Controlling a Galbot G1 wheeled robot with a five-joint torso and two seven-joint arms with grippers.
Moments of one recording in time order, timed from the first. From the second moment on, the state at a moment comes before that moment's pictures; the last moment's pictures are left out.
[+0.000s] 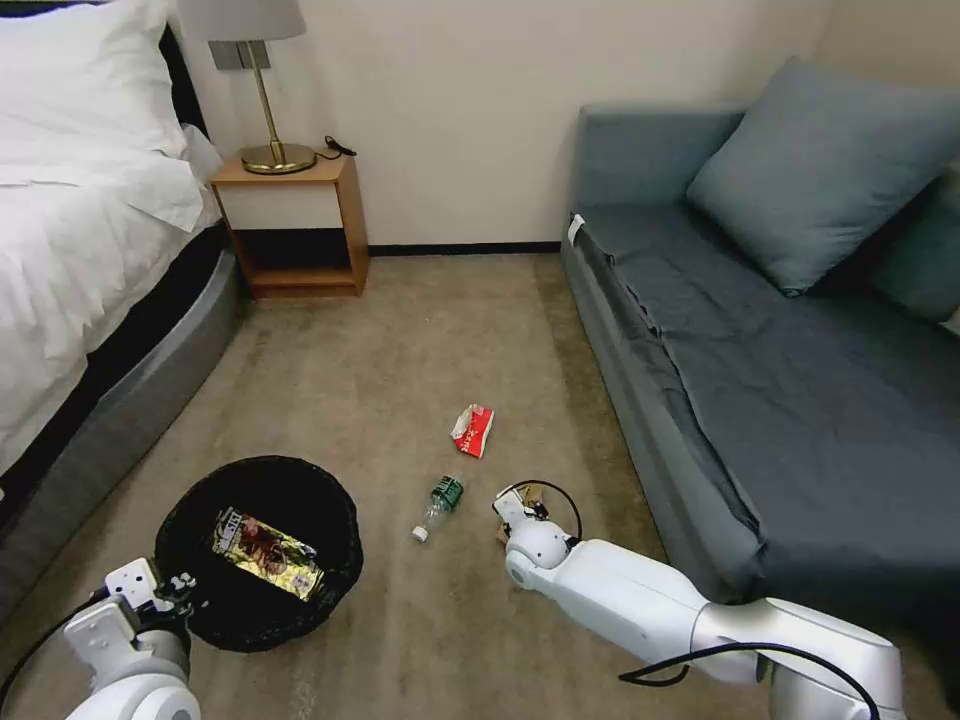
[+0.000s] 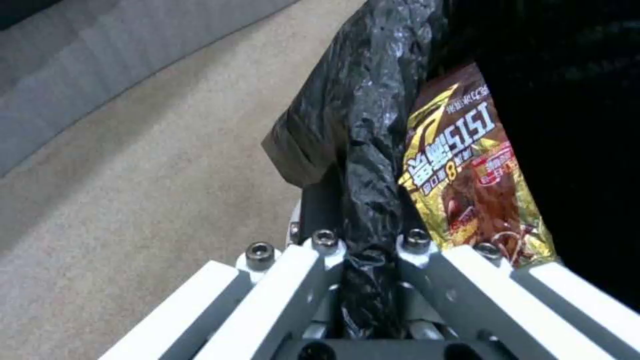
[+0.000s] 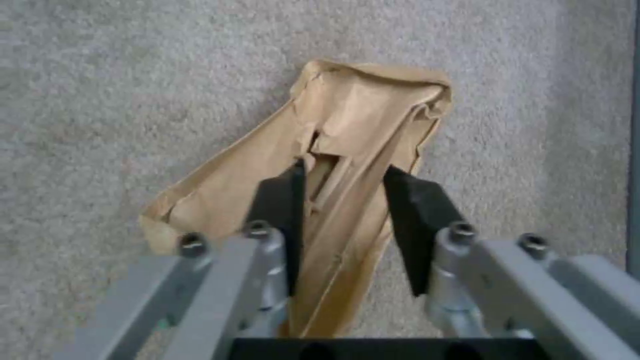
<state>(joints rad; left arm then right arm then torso) 1.66 -1.49 -0.85 -2.22 -0.52 0.58 -0.46 -0.47 1.29 -0.79 1.01 0.81 -0.48 0.57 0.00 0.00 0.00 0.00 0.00</state>
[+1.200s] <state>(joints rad) 1.63 -1.48 -0.84 -2.21 -0.52 0.59 -0.47 -0.40 1.07 -0.69 1.89 1.00 -0.43 0.69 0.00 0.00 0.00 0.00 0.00</state>
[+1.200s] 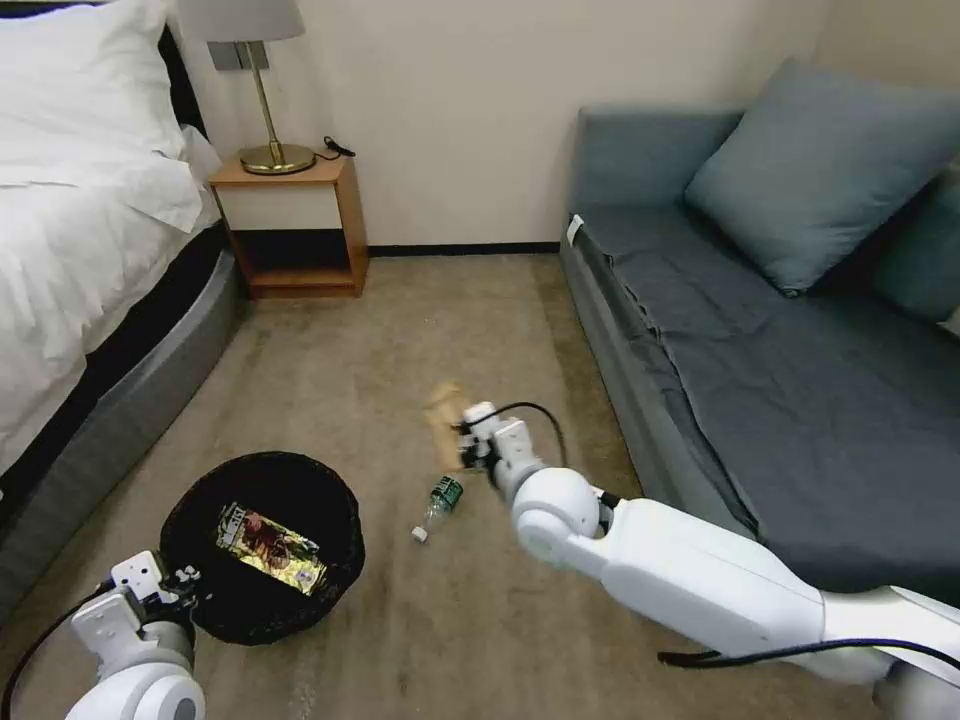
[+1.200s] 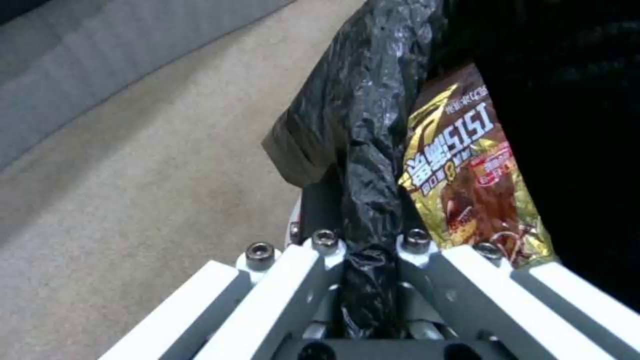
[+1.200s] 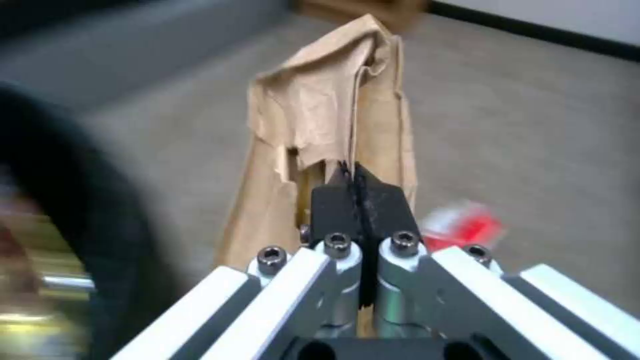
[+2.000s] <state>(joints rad) 1.61 -1.52 -0.79 -2.24 -0.50 0.61 -0.47 -0.35 1.37 -1.03 1.82 1.02 -0.40 0.80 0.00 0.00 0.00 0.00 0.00</state>
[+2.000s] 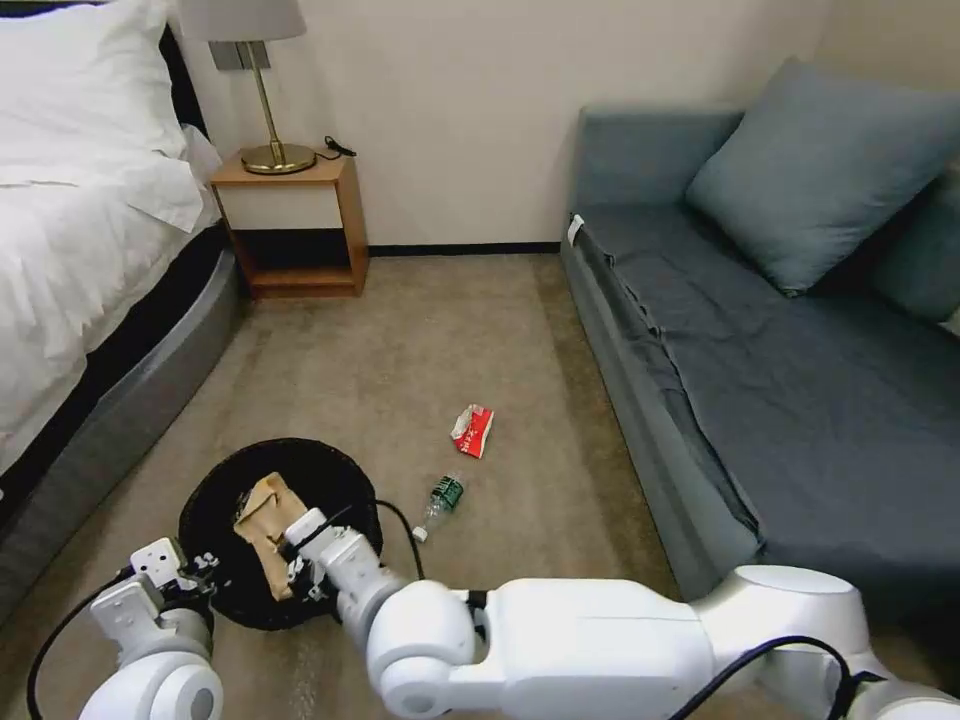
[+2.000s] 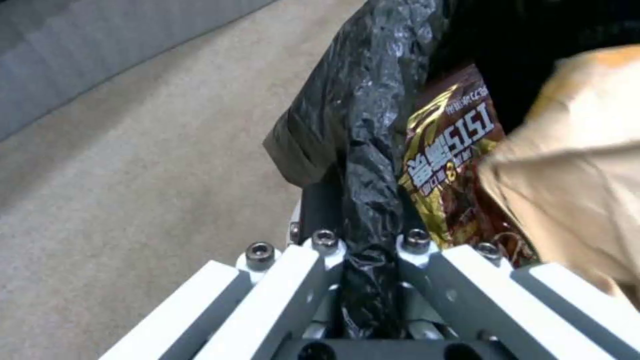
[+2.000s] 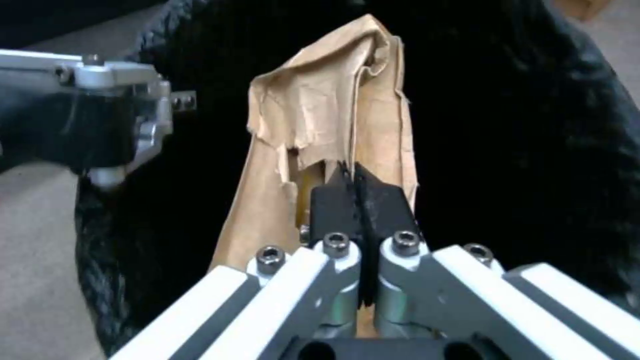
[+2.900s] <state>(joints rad) 1.56 -1.50 -0.88 -2.22 -0.56 0.60 -0.48 -0.44 1.18 -0.71 1.95 0.75 -0.23 0.61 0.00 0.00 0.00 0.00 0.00</state>
